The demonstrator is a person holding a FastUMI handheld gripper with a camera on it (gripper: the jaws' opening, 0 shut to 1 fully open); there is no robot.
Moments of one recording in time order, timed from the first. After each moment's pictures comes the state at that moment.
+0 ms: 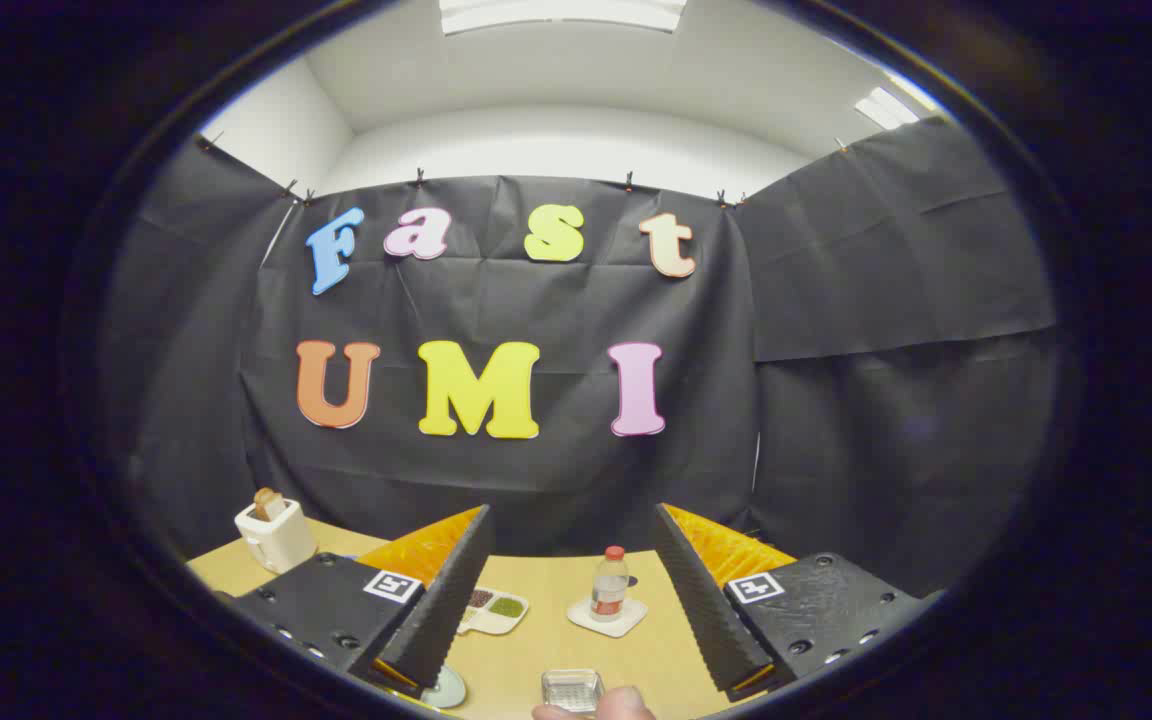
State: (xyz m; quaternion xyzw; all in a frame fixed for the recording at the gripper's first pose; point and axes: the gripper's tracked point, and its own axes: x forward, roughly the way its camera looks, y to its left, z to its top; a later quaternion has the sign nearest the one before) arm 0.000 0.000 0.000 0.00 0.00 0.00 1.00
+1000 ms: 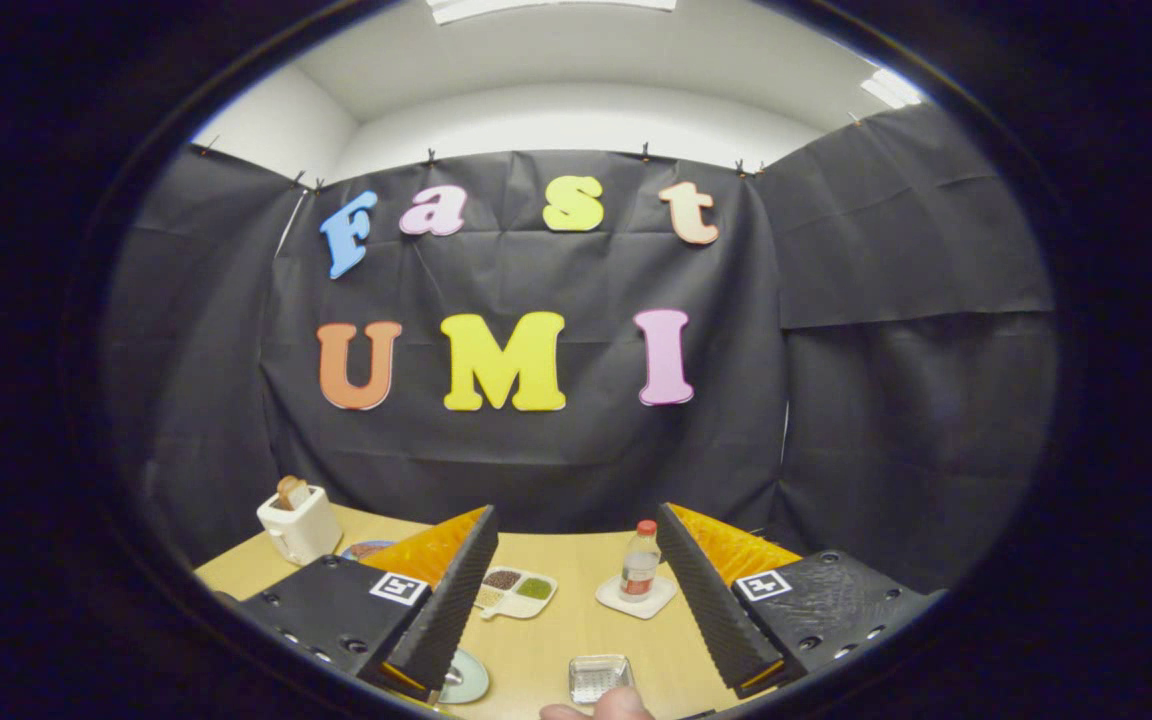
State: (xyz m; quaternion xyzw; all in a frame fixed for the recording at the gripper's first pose) arm 0.011 0.038 -0.038 0.00 0.07 0.05 1.00
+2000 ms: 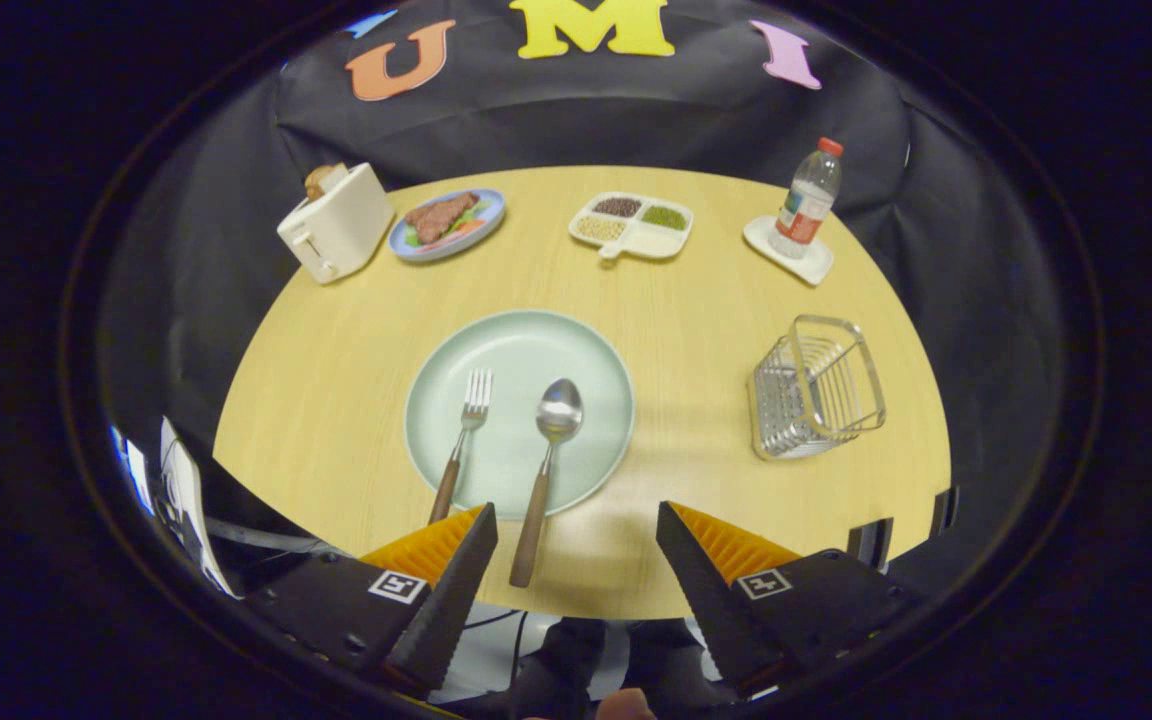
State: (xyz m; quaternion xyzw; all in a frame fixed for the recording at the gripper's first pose) arm -0.106 0.165 -0.351 -0.03 0.57 0.10 0.82
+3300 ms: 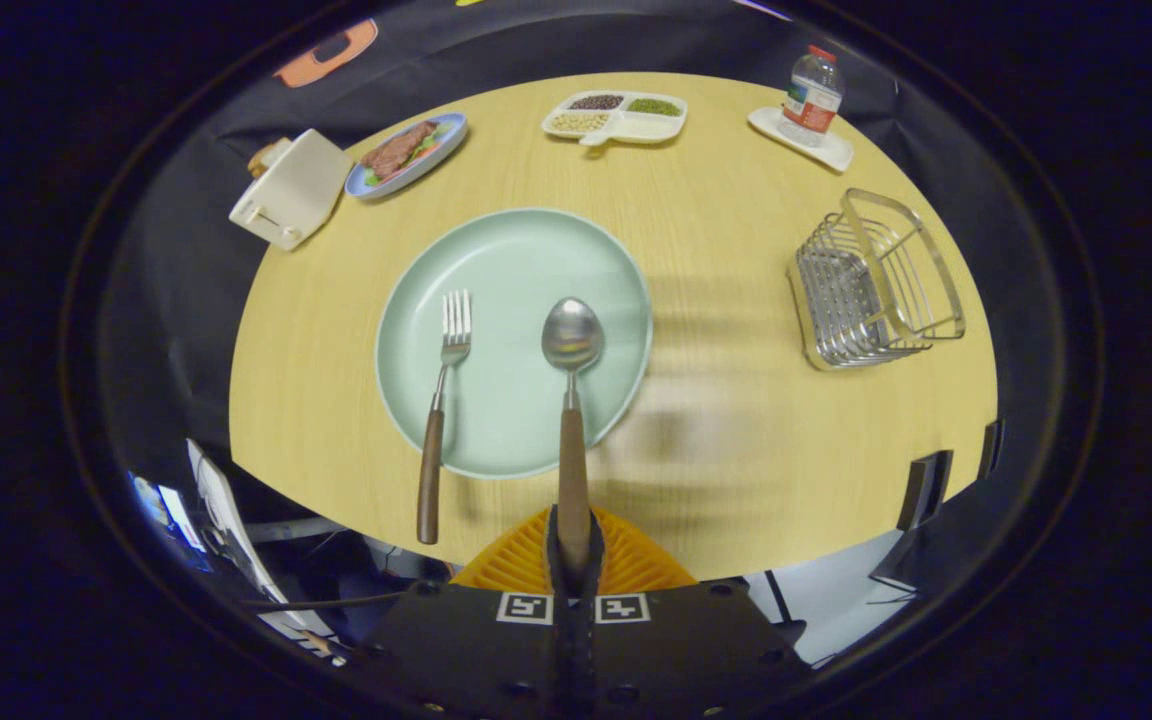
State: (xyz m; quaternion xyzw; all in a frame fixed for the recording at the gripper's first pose) arm -0.121 0.164 -0.368 0.02 0.66 0.10 0.74
